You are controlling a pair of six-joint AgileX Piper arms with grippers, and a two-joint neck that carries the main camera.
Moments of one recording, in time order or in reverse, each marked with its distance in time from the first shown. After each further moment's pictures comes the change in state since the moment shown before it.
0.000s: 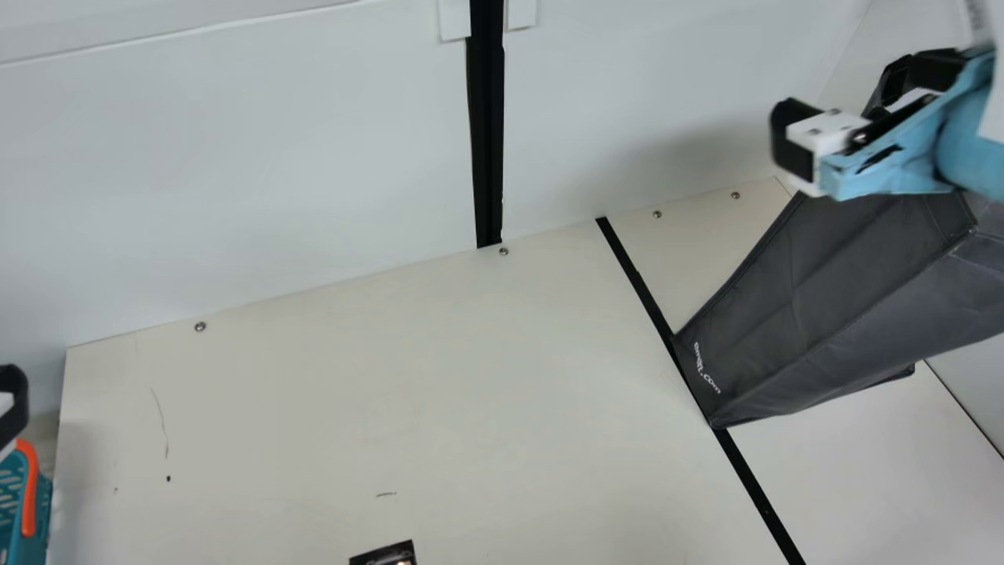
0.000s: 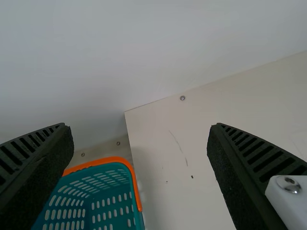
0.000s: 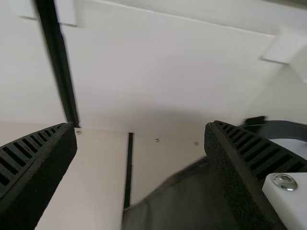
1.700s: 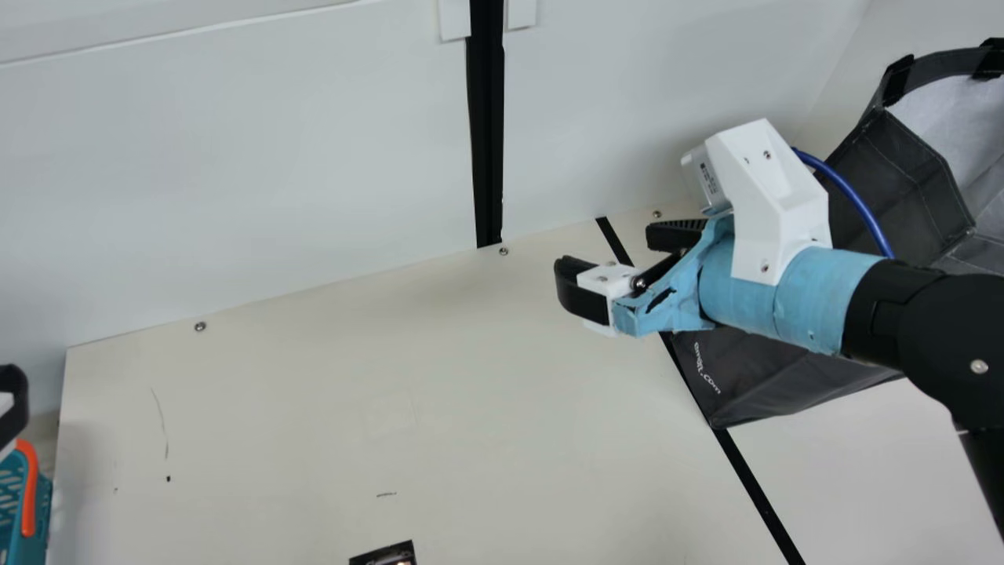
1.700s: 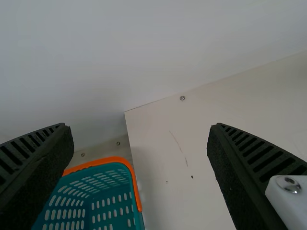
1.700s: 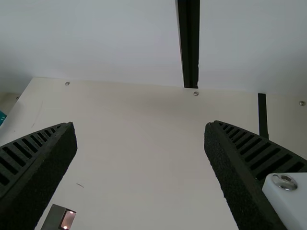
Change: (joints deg) left arm 0.0 0.0 0.0 0.0 0.0 0.0; right arm 19.5 -6.3 23.7 7.1 -6.1 11.0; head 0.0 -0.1
